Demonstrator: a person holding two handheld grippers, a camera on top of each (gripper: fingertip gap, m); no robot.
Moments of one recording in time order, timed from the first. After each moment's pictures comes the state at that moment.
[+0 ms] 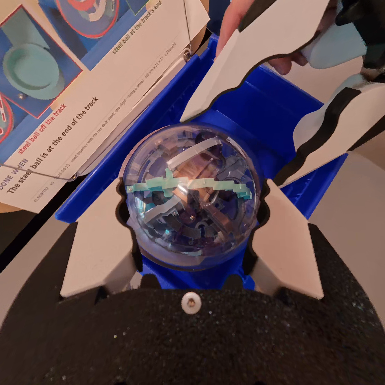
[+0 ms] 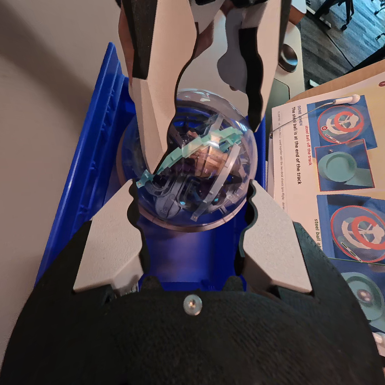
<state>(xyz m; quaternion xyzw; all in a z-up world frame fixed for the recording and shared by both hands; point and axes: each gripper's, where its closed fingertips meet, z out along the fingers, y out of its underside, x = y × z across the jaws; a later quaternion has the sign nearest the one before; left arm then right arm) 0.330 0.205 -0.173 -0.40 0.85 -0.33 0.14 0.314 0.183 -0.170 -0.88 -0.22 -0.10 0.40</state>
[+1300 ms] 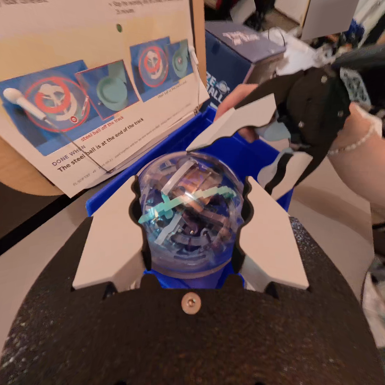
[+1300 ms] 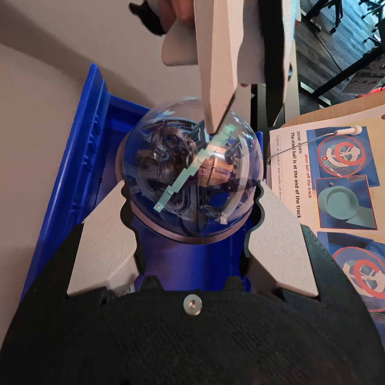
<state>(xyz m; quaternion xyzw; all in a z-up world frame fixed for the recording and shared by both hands) 0.332 0.255 -0.134 -0.40 0.75 -0.52 0.09 0.307 0.226 -0.175 -0.88 -0.22 -0.12 0.40</state>
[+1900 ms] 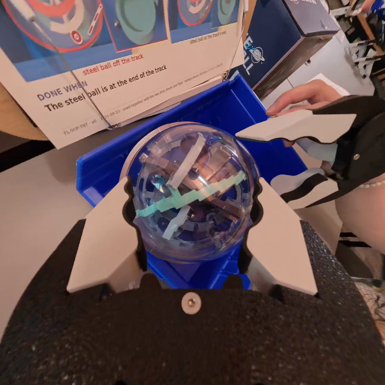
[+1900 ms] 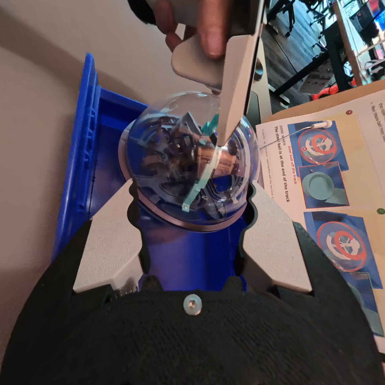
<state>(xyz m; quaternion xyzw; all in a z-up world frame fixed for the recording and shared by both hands) 0.335 0.262 -0.169 -0.51 0.74 -0.45 0.00 0.301 0.216 -0.174 -0.87 -0.20 -0.20 0.40</state>
